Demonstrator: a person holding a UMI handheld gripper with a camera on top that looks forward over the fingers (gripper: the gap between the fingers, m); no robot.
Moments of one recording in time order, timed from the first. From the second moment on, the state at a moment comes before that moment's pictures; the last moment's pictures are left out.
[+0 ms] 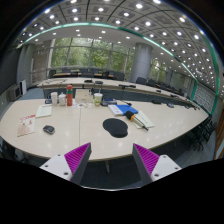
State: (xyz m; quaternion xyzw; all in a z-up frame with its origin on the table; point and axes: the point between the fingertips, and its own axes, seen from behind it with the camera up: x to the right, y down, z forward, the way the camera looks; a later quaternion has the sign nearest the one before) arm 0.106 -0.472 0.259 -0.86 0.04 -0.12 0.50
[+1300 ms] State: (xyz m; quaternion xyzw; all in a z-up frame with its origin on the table) arm -0.237 -0.160 -0.006 -0.89 -0.06 -0.04 0.45
